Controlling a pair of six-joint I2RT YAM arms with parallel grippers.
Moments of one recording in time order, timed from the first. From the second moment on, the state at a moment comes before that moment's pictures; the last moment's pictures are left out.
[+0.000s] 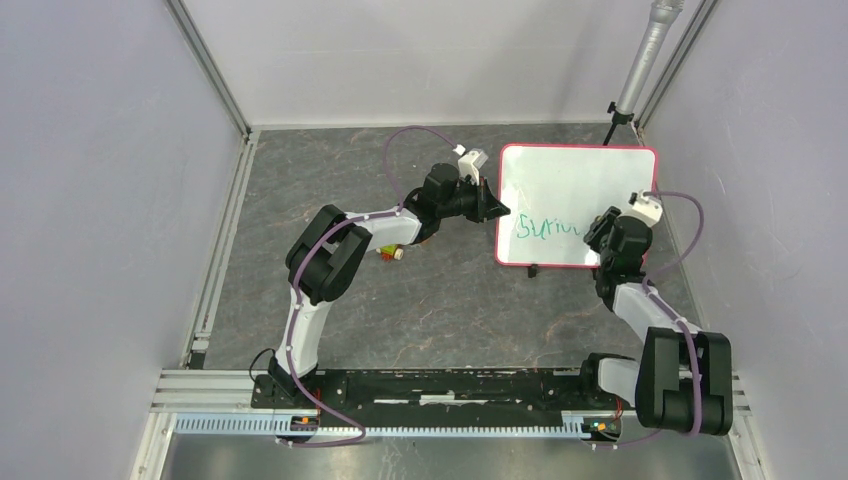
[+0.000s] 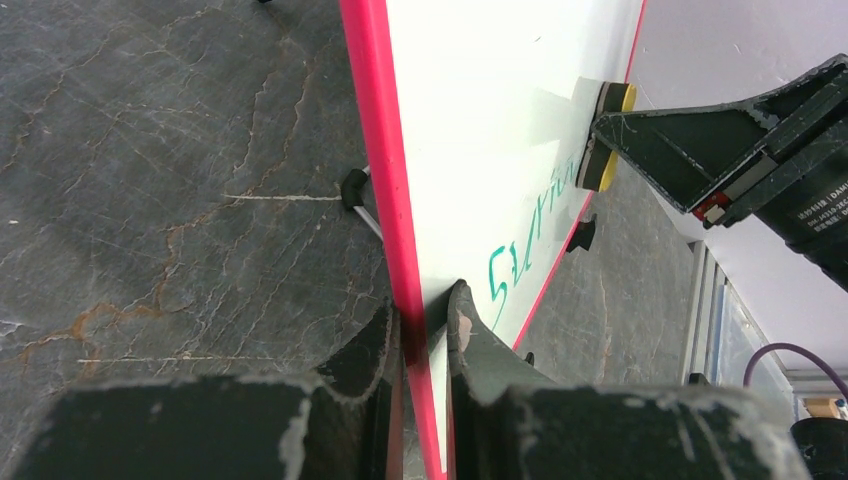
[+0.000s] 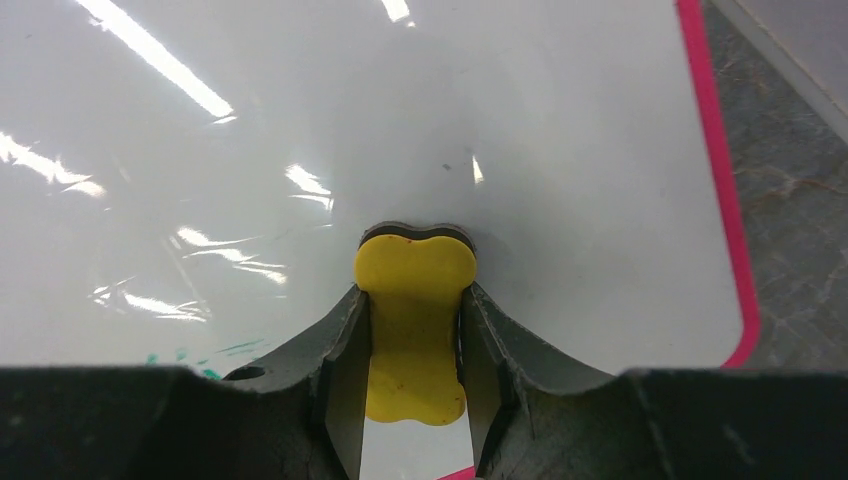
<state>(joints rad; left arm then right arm) -0.70 2.15 1.40 0.46 0.42 -0.53 -0.10 1.19 0.40 0.40 0.18 0.34</state>
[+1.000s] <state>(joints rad) -0.70 2.15 1.40 0.46 0.40 -0.53 0.11 1.22 0.43 0.37 0.42 0.28</state>
